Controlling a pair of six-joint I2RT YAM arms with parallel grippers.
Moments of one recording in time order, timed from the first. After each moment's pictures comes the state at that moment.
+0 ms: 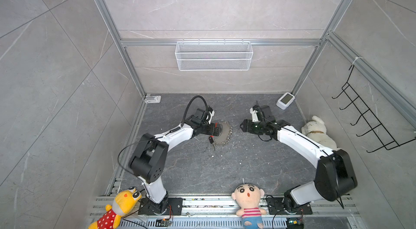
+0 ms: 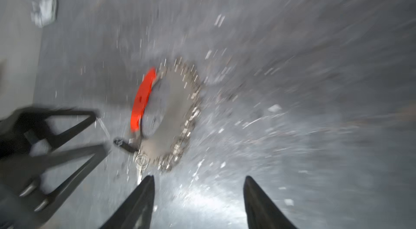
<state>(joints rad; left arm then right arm) -0.52 1.63 1.11 -0.26 0.18 -0.25 0.36 1.43 1.06 -0.43 -0.05 0.44</state>
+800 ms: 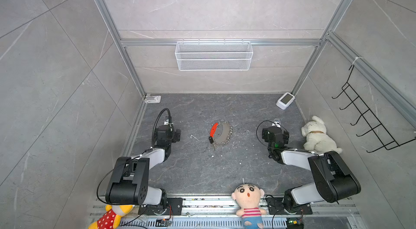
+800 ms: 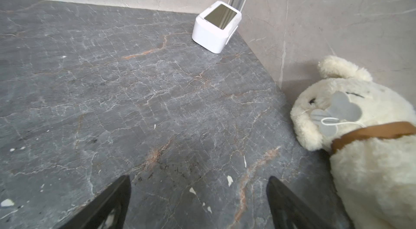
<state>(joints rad) -0.07 1.44 0.45 0.45 -0.22 0.09 0.24 1.47 0.43 0.54 0.60 0.07</state>
